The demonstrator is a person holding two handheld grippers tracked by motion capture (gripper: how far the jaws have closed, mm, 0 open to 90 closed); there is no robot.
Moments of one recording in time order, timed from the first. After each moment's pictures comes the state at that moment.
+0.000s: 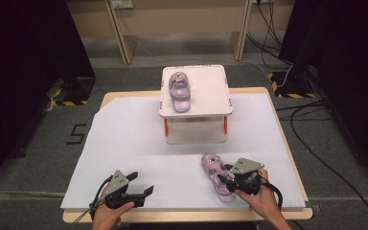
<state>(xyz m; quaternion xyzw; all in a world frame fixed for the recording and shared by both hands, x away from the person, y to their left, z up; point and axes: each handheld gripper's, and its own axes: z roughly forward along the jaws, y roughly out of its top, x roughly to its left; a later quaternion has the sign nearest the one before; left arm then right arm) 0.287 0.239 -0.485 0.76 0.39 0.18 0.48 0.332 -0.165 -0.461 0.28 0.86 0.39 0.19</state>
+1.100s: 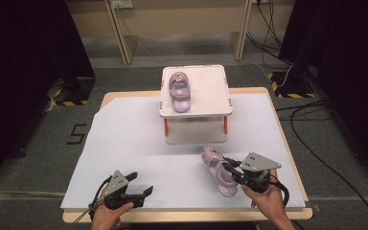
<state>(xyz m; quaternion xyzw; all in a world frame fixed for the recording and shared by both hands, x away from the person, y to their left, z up) 0.286 0.241 -0.486 0.76 0.39 0.19 0.48 0.319 -0.172 -0.412 0.27 0.81 0.47 0.22</state>
